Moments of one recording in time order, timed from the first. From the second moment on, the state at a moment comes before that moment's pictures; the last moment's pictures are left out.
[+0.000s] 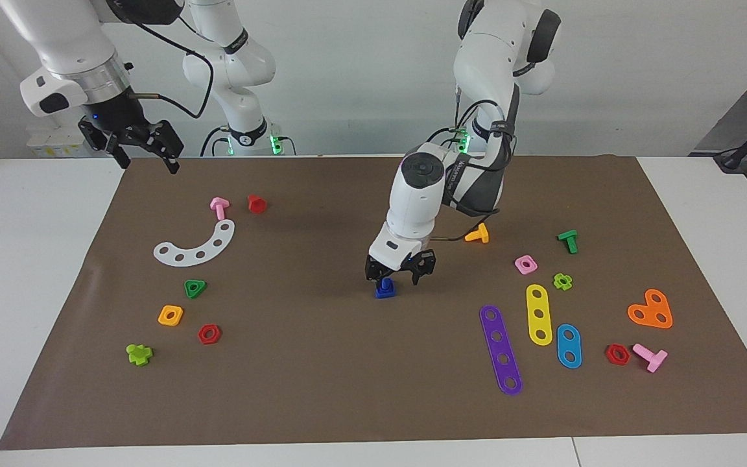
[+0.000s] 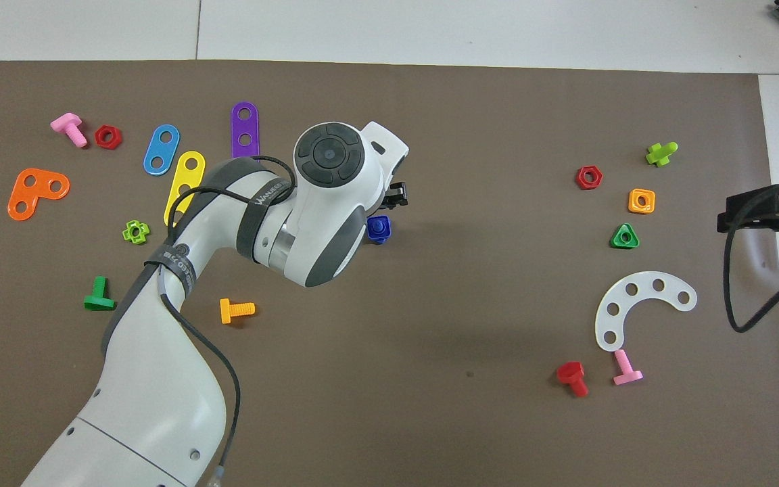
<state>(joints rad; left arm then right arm) -0.60 0.54 0.00 -1.51 -0.04 2.17 -0.63 0.08 -0.04 -0.11 -1.57 0.01 1.53 0.15</state>
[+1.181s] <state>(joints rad) -0.65 0.58 0.00 -1.56 0.00 2.24 -0.63 0.08 -0.04 -0.11 -1.57 0.01 1.53 0.15</state>
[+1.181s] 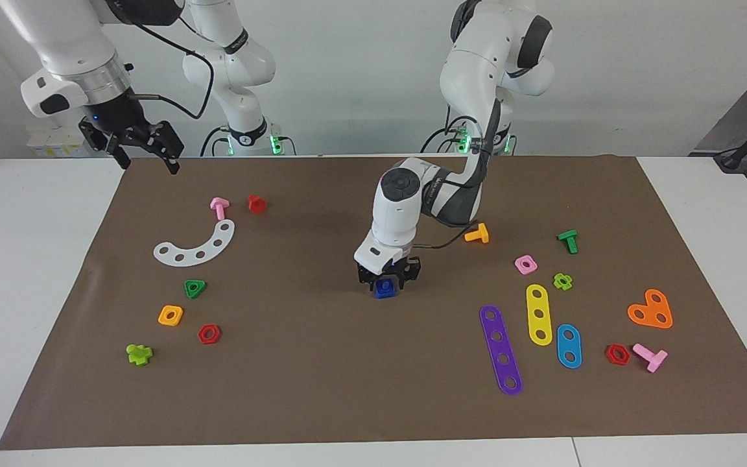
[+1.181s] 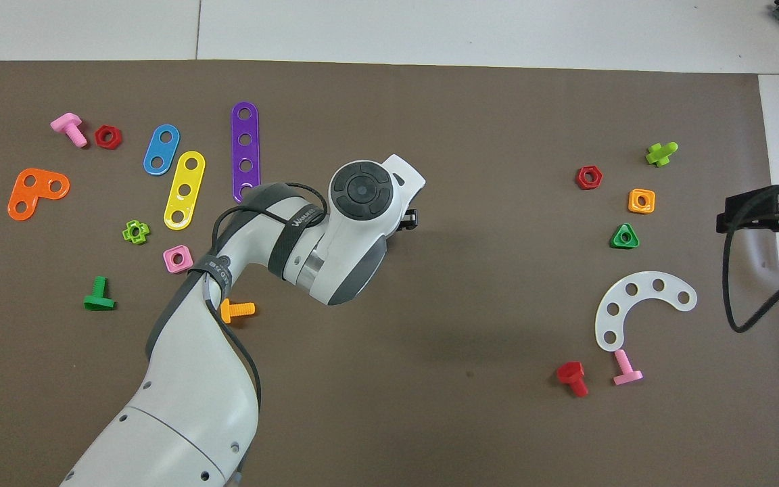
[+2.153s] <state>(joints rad) -0.66 0.58 0.00 -1.56 0.00 2.24 -0.63 0.08 -0.04 -0.11 -1.58 0.01 1.53 0.15</state>
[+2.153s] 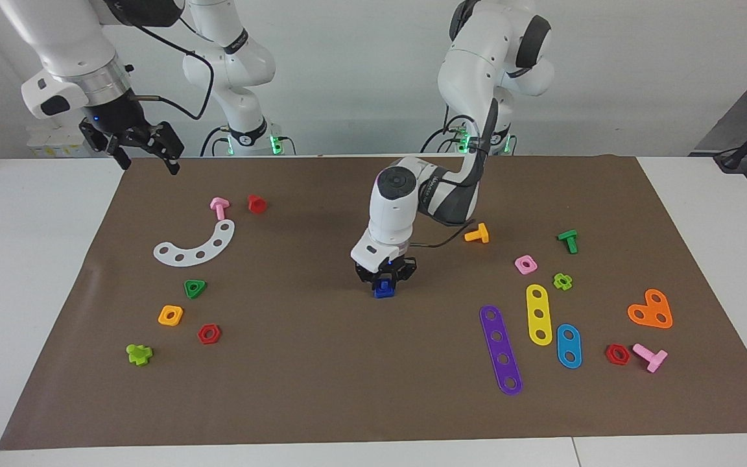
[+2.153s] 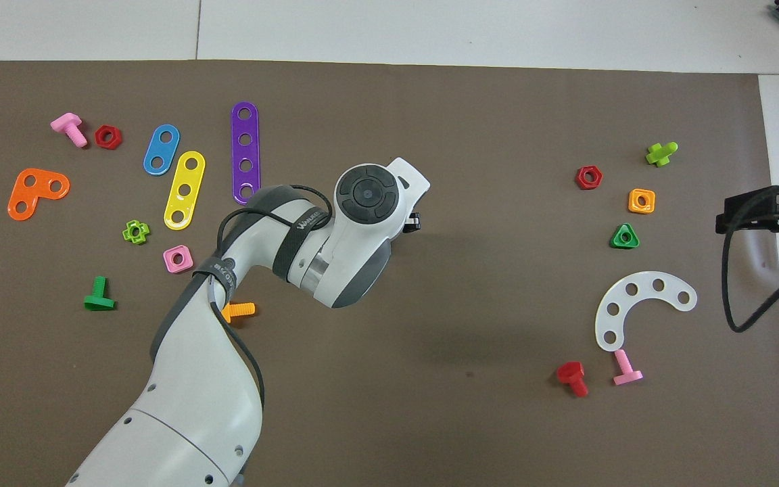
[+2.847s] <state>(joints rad) -0.66 0.58 0.01 -1.50 -0.01 2.11 -0.64 0.08 -0.04 -0.11 -1.58 0.01 1.53 0.15</state>
